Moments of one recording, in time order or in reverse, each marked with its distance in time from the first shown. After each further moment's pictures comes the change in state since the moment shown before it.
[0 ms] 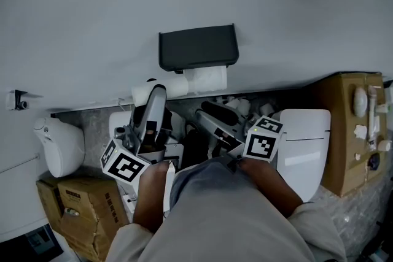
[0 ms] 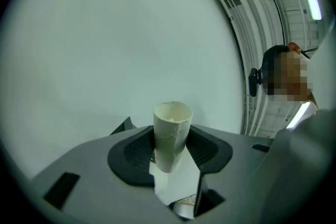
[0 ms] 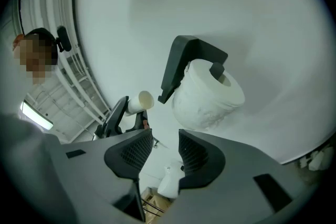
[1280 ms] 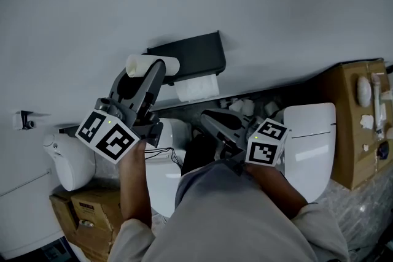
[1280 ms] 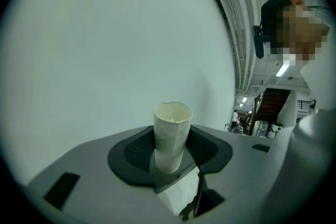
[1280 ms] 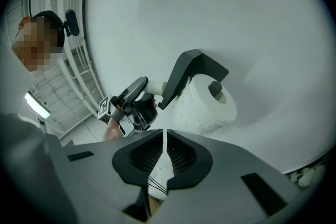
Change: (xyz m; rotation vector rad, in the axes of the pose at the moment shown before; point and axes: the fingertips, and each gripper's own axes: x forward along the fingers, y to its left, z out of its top) left arm 0.085 -0.004 0.009 0.405 0.347 -0.046; right arm -0.014 -0.002 0.015 -0.098 -0.018 -0.026
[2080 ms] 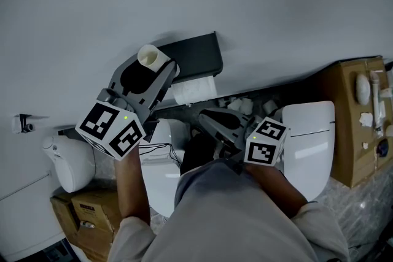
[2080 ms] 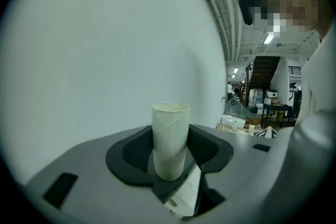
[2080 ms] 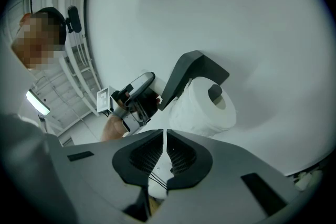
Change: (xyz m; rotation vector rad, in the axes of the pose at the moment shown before) left arm 0.024 -0.014 -0.010 0.265 0.166 -0.051; right arm 0.004 0.000 0.003 -0.028 0.010 -0.007
